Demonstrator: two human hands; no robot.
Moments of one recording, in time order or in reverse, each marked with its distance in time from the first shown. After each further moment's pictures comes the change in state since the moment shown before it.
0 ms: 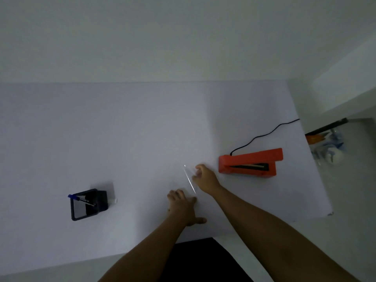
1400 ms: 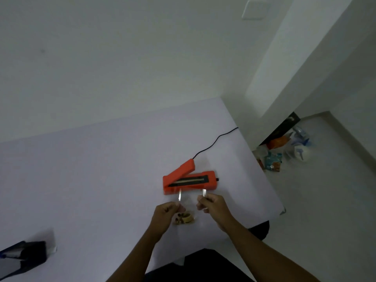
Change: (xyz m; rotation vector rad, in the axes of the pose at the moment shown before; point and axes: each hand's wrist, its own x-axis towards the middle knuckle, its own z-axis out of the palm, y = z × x) left_hand 0.014 0.151 -0.049 -1.327 0.275 0.152; right_hand -0.100 0.154 -0.185 0.706 0.103 0.026
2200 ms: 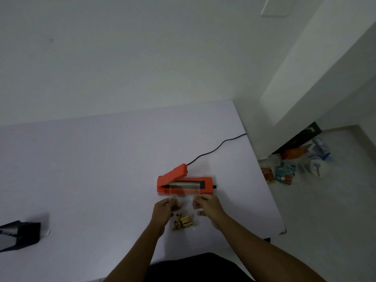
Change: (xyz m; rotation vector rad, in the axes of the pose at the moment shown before) left_hand 0.039 0.003 0.050 -0.257 0.248 -0.196; right_hand 0.052 -0.005 -0.025 -0.007 -0.116 0.168
